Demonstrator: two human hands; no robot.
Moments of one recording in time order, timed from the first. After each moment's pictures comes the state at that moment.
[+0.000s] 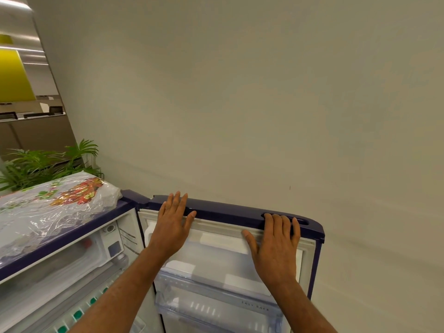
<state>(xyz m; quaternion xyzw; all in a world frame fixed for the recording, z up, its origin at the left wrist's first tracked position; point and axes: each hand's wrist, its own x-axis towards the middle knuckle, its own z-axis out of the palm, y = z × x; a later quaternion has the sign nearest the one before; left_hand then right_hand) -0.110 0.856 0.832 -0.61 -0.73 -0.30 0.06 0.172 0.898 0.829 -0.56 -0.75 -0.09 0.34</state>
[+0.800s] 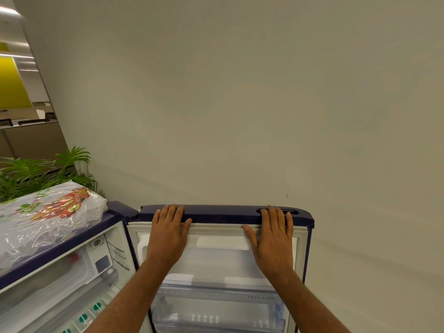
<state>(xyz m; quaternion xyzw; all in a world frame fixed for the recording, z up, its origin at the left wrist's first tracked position) -0.106 0.891 0.823 -0.58 -0.77 -0.23 0.16 0.168 0.972 0.819 -0.51 -0.77 -0.08 0.37</state>
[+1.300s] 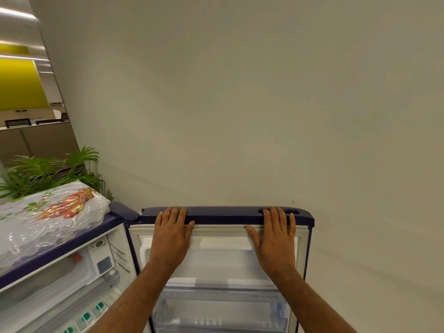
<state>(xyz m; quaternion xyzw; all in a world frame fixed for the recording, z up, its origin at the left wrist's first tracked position) -0.102 0.906 0.823 -0.55 -0.79 -0.21 0.17 0.165 1.007 0.818 -0.49 -0.79 -0.09 0.36</state>
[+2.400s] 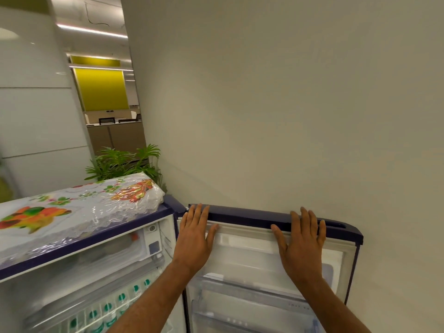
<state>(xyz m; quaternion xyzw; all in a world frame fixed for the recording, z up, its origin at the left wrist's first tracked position) -0.094 0.851 0.845 -0.48 -0.82 -0.27 0.14 0.133 1.010 0.843 -0.42 -0.81 -0.04 0.42</state>
